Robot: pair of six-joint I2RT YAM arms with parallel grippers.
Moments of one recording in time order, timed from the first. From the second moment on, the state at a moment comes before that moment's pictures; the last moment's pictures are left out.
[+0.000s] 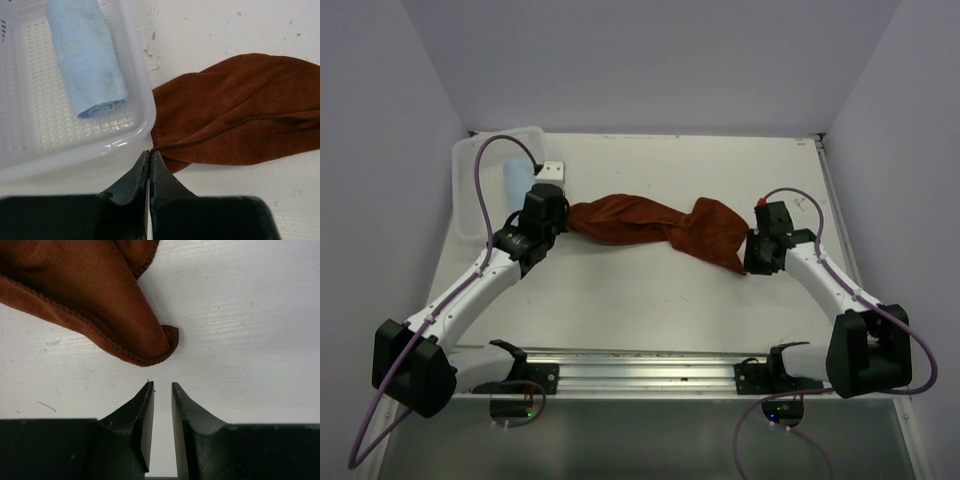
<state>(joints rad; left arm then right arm) -0.43 1.18 0.91 -0.30 -0.45 -0.18 0.17 1.28 0.81 -0.65 0.06 0.34</state>
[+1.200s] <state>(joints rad) -0.43 1.18 0.91 -0.30 -0.42 -0.15 0.26 1.55 0.86 -0.53 0.24 0.27</state>
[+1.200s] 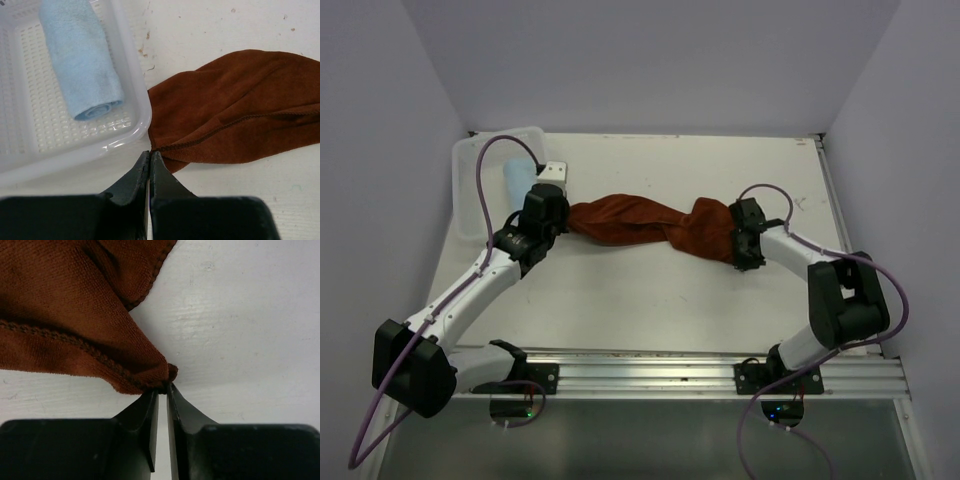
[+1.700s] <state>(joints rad) -0.43 1.18 0.92 -0.31 -0.43 -0.16 0.26 1.43 1.06 -0.67 0.23 0.26</state>
